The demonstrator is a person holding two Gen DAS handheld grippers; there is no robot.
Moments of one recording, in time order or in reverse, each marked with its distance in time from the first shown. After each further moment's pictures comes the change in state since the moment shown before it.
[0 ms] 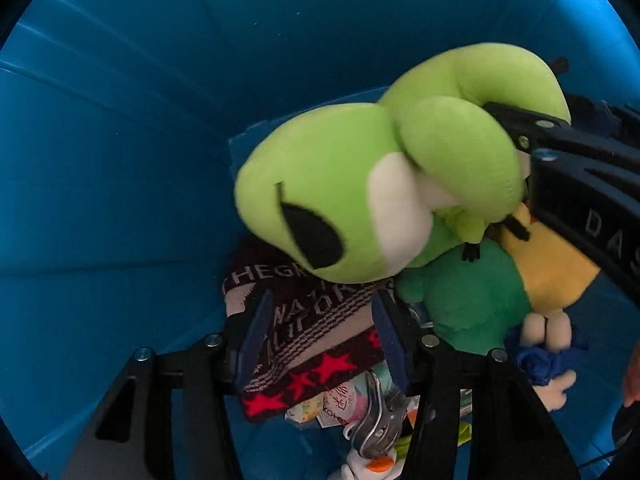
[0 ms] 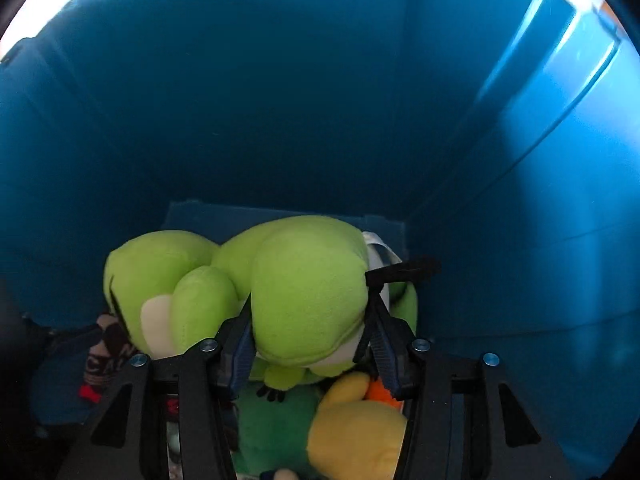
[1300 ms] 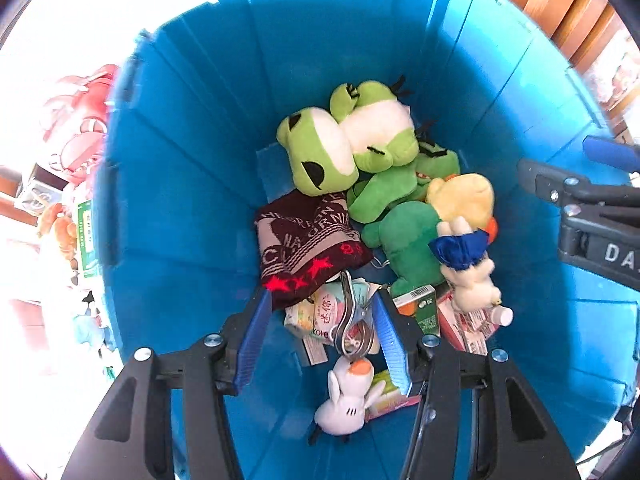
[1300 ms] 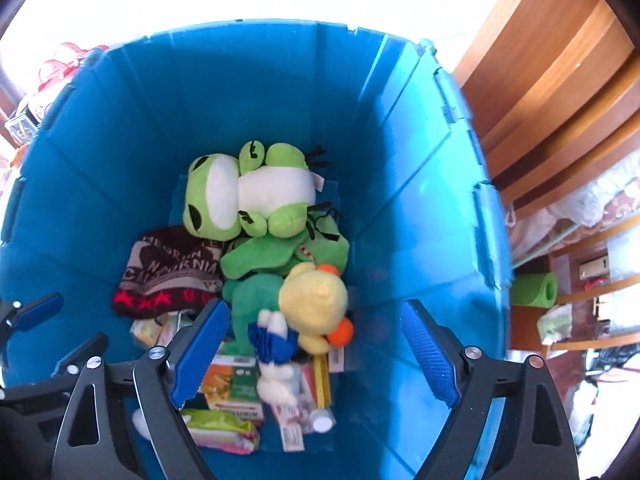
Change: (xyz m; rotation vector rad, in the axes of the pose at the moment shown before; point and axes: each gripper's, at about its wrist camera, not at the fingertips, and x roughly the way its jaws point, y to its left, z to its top) left arm -0.150 0.011 -0.121 -0.023 -0.244 -0.039; right arm -0.170 0.007 -0.079 0.033 -0.031 -0.135
